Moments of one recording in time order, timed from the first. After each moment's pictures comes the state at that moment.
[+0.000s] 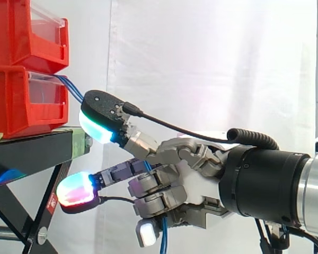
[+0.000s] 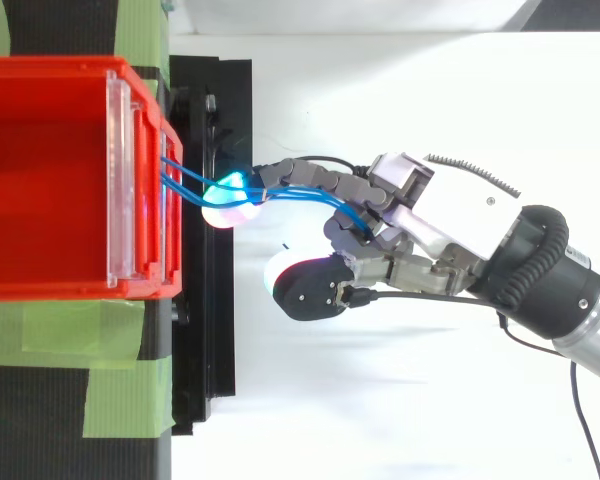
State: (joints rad) arm 0.36 -2.17 -1.70 -2.35 -0.69 -0.19
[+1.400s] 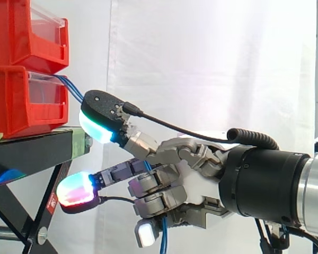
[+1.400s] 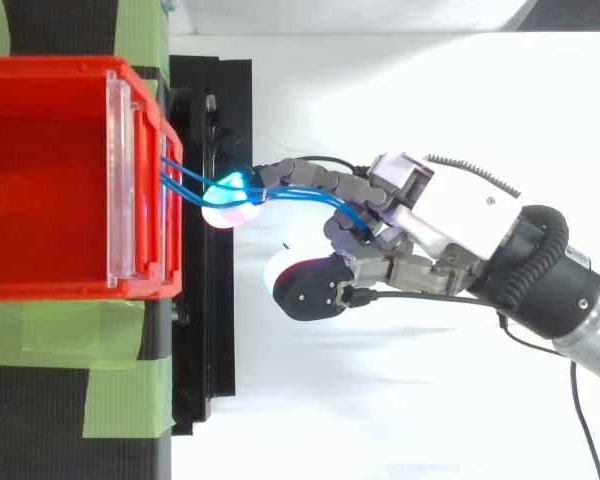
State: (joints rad) arm 0.36 -2.17 -1.70 -2.35 -0.69 -0.19
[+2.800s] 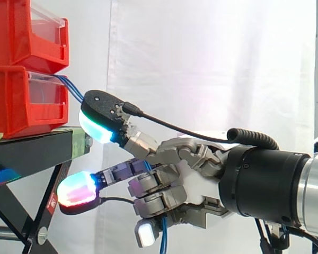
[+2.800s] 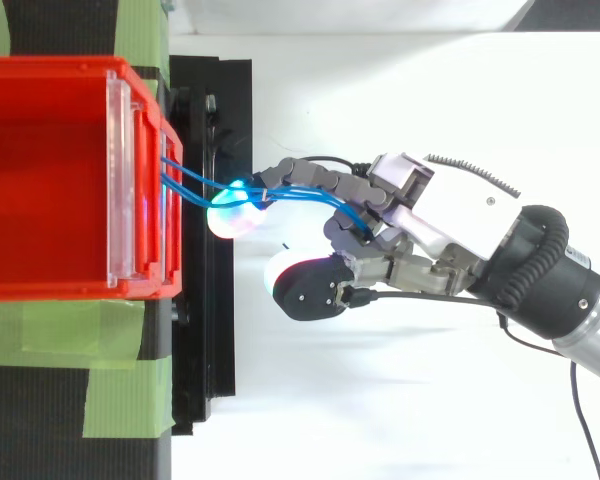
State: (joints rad) arm 0.36 -2.17 -1.70 -2.35 -0.69 -0.19
